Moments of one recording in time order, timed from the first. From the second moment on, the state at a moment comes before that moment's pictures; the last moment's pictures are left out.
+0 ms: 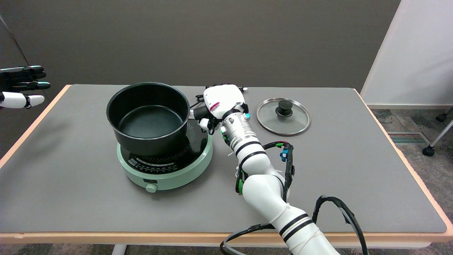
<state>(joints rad) 0.24 -1.81 -1.63 1.34 0.40 0.18 -0.62</state>
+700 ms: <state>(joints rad) 0.24 -1.79 -1.63 1.33 0.42 0.19 -0.62</state>
